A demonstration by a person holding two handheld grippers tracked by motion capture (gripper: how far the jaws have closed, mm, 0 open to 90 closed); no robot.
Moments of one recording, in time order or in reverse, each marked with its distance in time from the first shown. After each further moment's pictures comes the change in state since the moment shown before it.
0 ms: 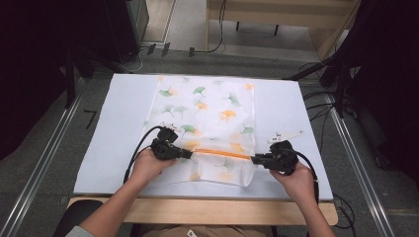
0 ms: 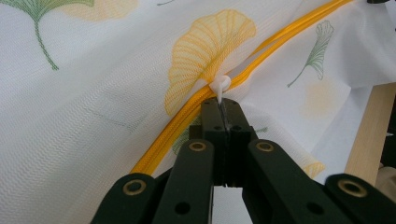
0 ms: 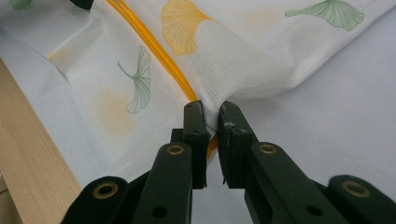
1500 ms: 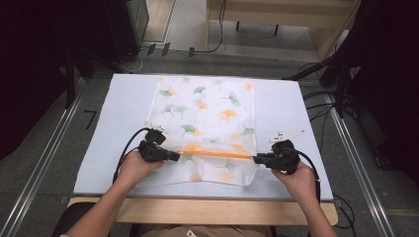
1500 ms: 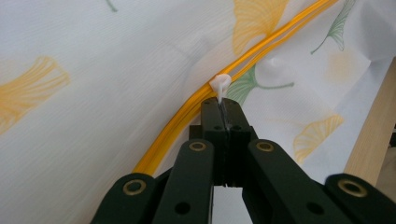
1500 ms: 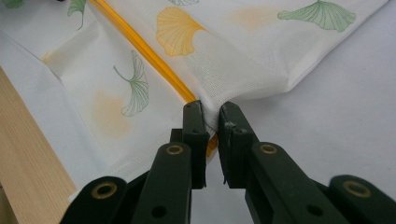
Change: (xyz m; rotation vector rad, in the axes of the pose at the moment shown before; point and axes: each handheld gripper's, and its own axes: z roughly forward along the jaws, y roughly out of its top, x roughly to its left) left arm 0.017 -0.023 -0.028 0.036 0.031 -0.046; right arm -0.006 -0.001 -0.001 0.007 -0.005 0.012
